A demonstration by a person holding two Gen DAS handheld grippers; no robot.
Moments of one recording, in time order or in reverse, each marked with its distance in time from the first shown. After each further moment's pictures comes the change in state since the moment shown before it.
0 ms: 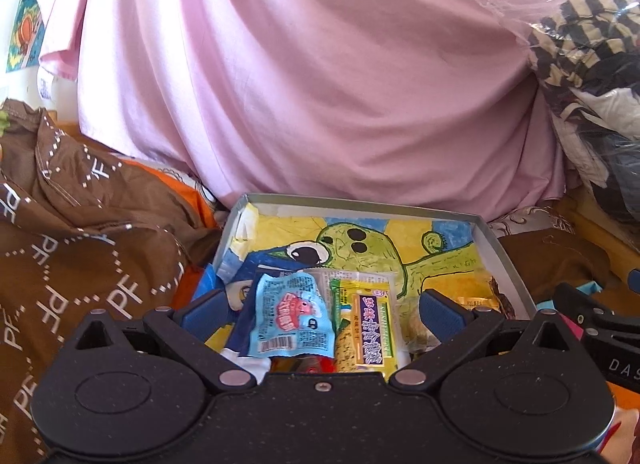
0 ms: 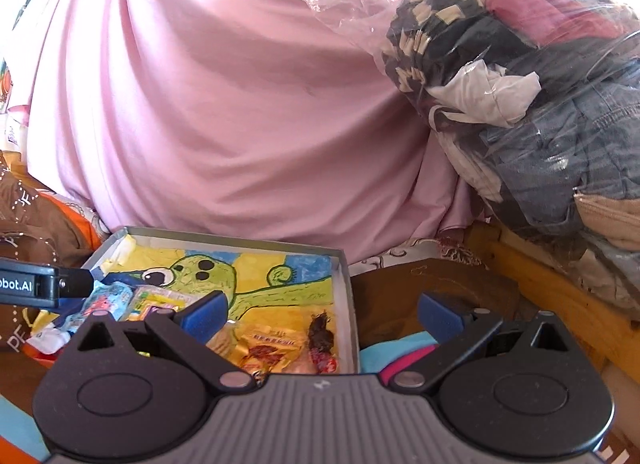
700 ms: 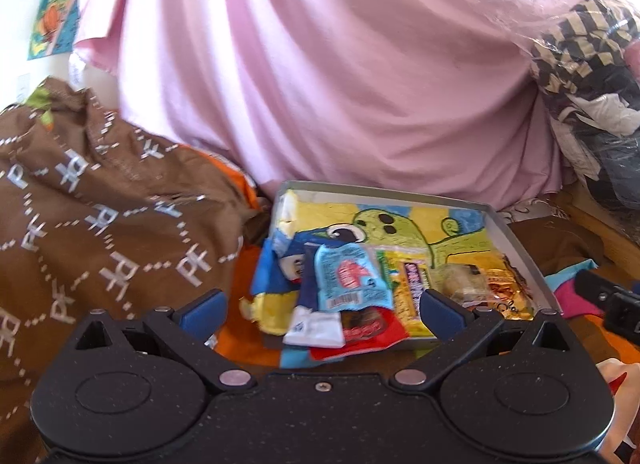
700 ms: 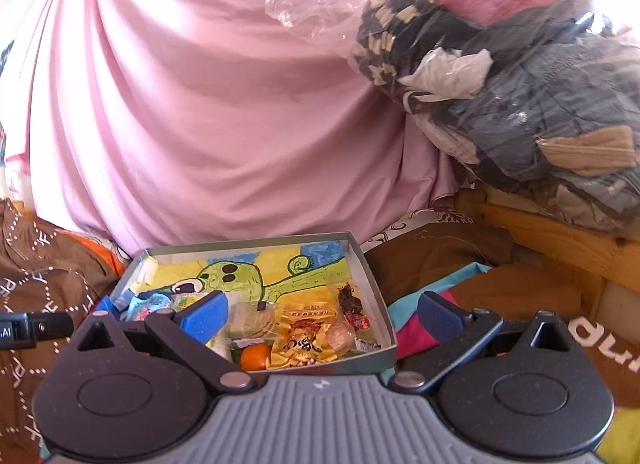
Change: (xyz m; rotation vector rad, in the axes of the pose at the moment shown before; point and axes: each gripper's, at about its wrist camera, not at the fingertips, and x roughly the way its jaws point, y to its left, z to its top) left arm -0.044 0.061 -0.033 -0.021 -0.015 -0.012; right arm -0.050 0.022 -0.023 0.188 -0.024 -0.024
